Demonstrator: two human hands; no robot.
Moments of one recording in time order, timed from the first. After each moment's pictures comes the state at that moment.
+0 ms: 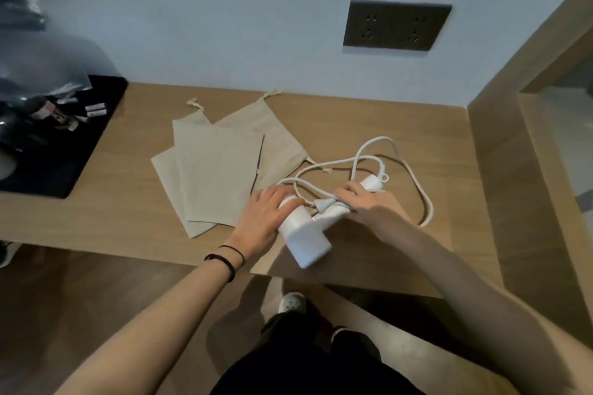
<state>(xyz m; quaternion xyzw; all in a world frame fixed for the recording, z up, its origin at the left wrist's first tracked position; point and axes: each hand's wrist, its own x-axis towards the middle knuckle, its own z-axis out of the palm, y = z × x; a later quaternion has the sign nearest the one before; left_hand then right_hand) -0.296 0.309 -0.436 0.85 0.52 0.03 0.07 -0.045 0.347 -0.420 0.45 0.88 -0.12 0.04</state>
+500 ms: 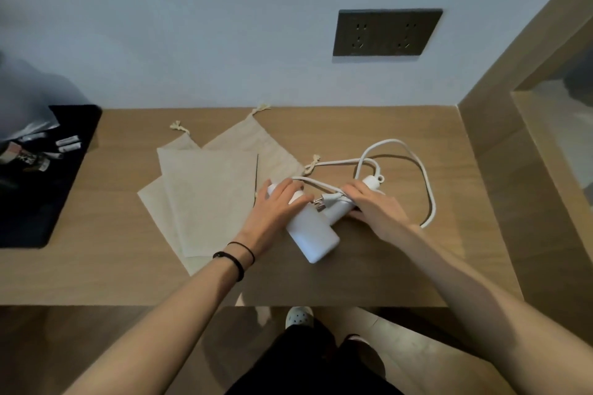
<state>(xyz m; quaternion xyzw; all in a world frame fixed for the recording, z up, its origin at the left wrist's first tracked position) -0.300 0.366 -0.440 0.88 0.48 0.01 0.07 -0.058 0.376 -0.441 0.55 0.81 -0.19 0.01</state>
